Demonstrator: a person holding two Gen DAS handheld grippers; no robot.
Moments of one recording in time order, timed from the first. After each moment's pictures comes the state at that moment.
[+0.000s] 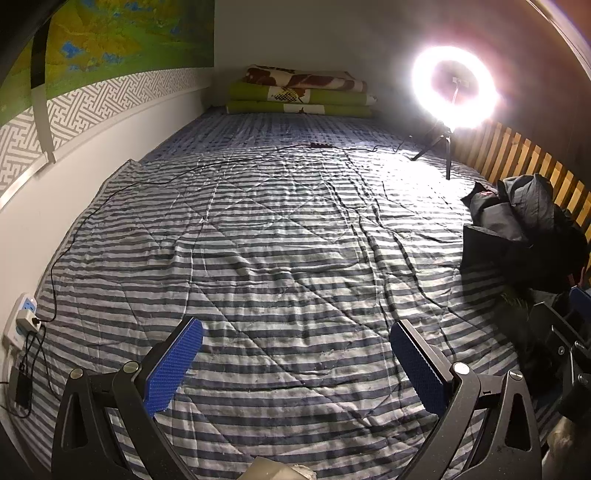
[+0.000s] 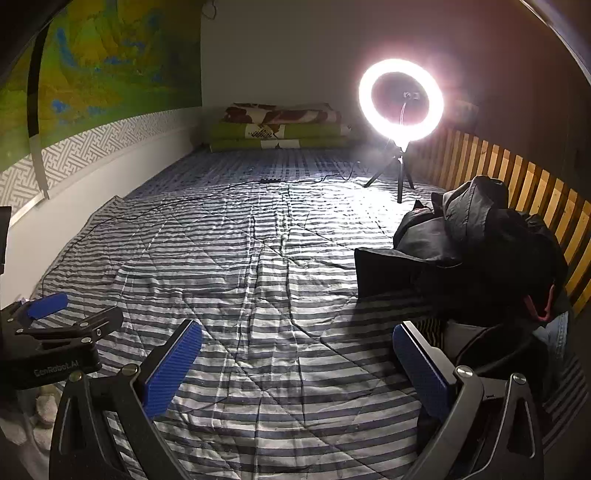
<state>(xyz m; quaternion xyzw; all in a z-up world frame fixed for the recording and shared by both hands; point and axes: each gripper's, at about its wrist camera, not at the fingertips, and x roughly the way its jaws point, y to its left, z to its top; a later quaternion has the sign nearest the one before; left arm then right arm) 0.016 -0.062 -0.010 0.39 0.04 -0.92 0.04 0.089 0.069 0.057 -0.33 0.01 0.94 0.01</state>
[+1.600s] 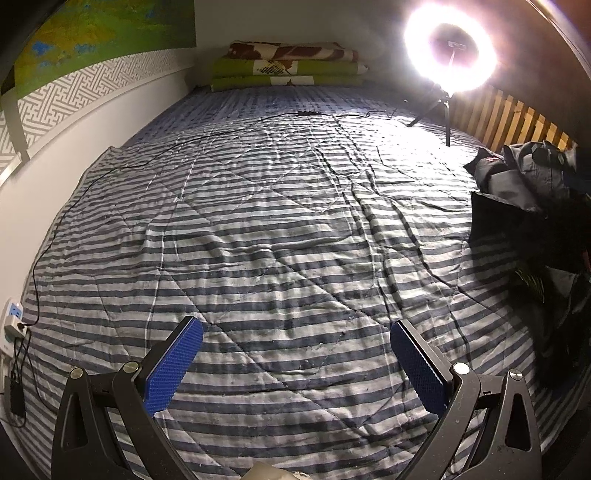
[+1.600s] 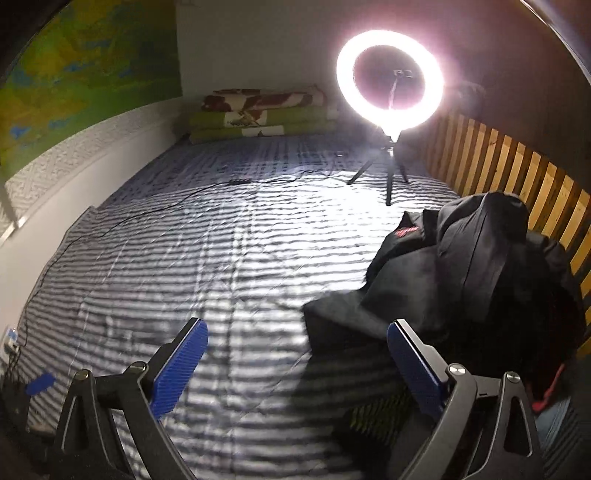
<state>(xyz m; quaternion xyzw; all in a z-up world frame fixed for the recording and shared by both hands) -0.025 -0.043 -0.054 0.44 0.02 -0.90 0.04 -0.039 0.157 0.076 -0.37 0.02 0.93 0.00</state>
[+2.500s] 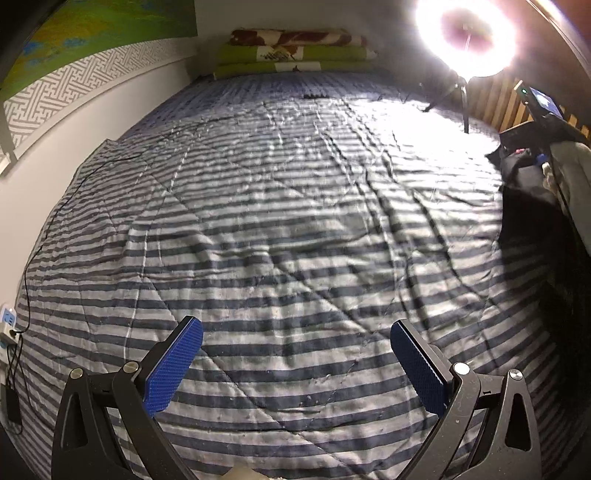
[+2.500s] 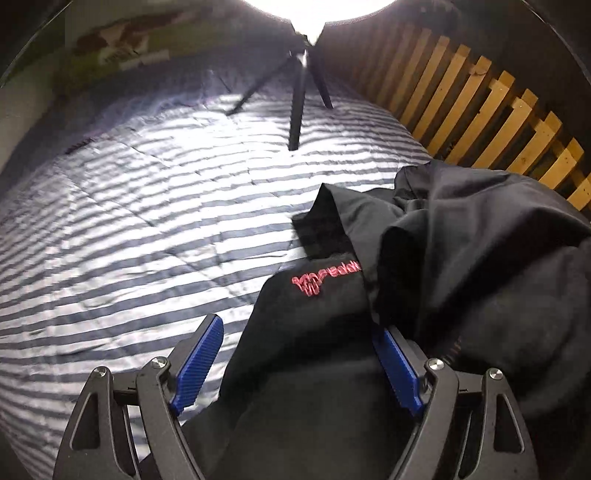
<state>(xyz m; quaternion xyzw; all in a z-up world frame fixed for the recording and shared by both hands) -0.075 -0.043 -0.094 0.46 0.01 -0.89 0.06 -0.260 0.263 -0.025 -0.53 -0.01 0.83 0.16</state>
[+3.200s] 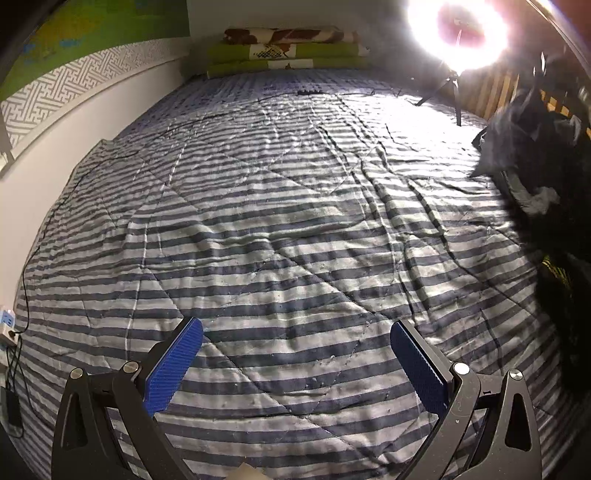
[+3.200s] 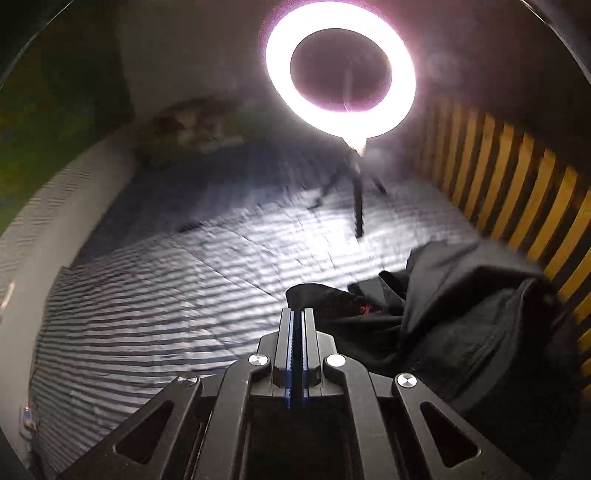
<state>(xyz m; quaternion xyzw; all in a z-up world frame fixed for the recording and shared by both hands) -0.058 -0.044 -0.092 0.46 0.01 -0.89 0.05 -0.167 0.244 0.128 -0.39 0.08 0.92 0.01</state>
